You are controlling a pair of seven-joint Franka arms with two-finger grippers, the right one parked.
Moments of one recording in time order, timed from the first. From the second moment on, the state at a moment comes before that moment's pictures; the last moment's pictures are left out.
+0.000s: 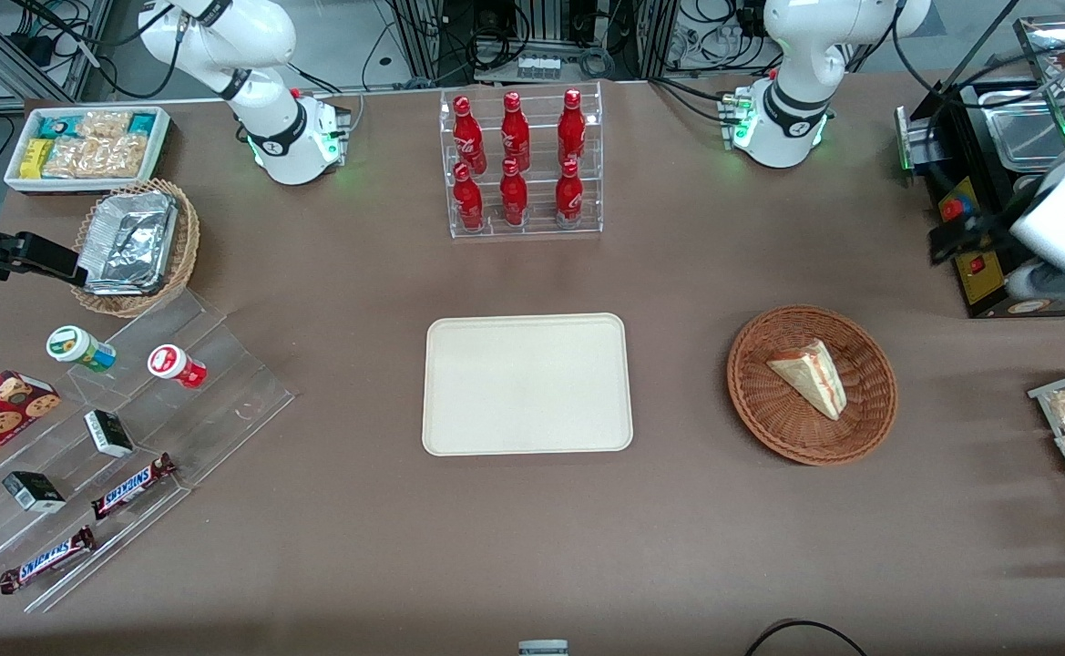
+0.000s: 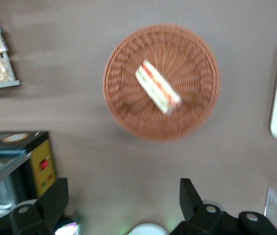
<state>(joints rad) -0.03 0.00 -0.01 -1.74 0.06 1.63 -0.08</state>
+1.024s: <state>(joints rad) -0.13 0.14 -0.01 -2.29 0.06 2.47 -0.87</state>
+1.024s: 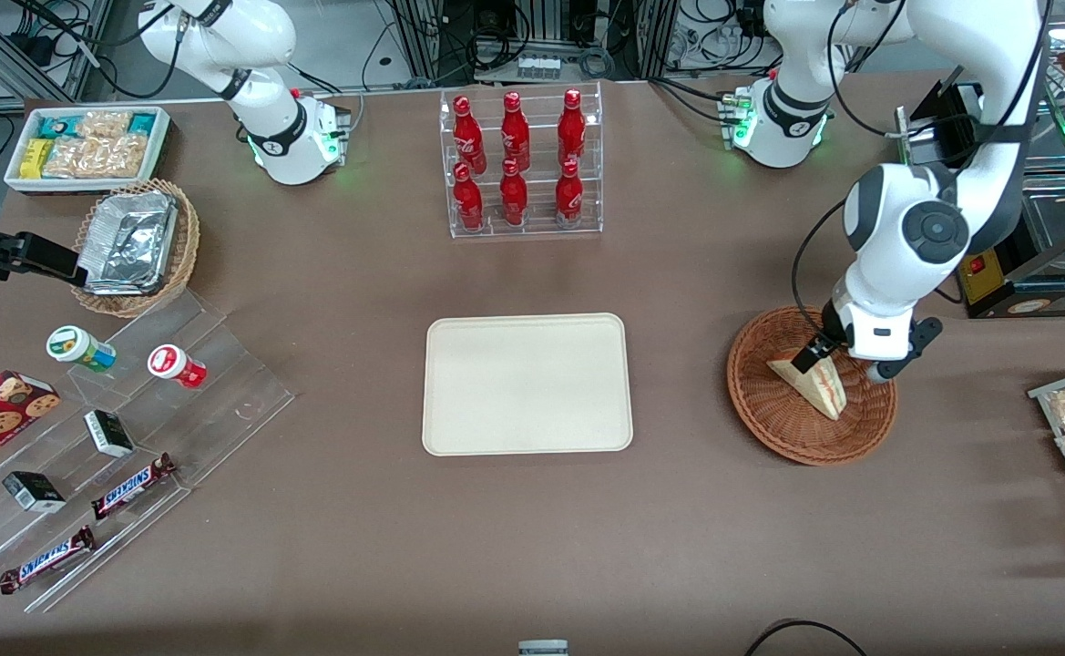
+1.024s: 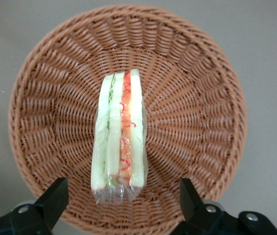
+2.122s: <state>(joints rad) -0.16 0.15 -0.01 -2.26 0.11 2.41 -0.96</state>
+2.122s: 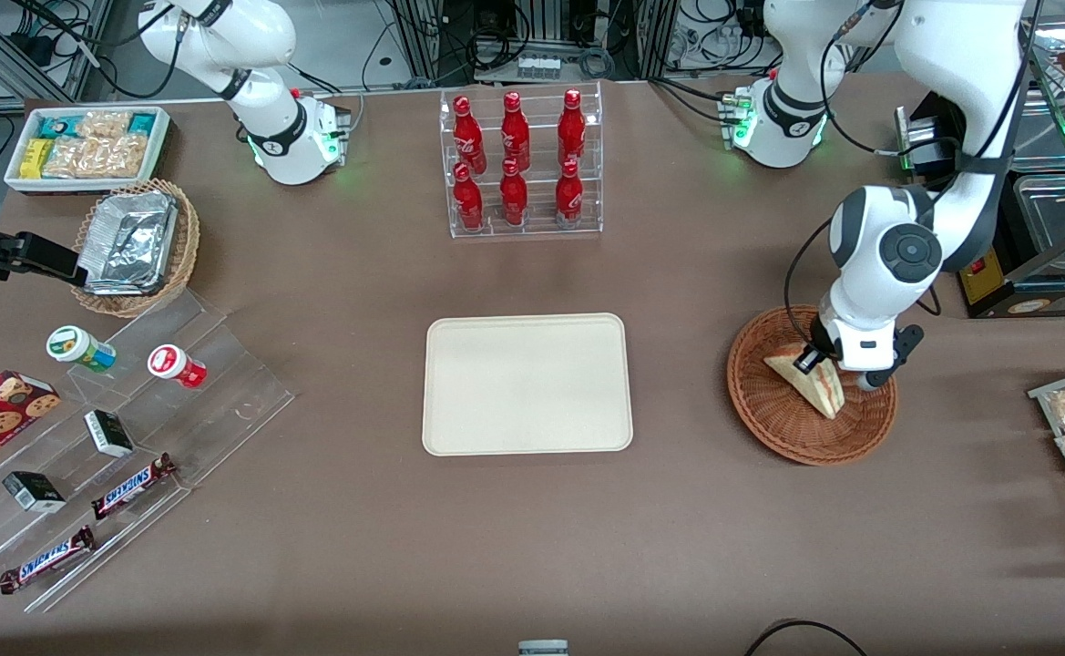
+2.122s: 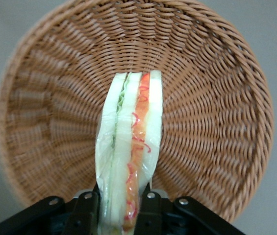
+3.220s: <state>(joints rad) -0.70 0.54 -0.17 -1.53 0.13 1.99 -1.07</state>
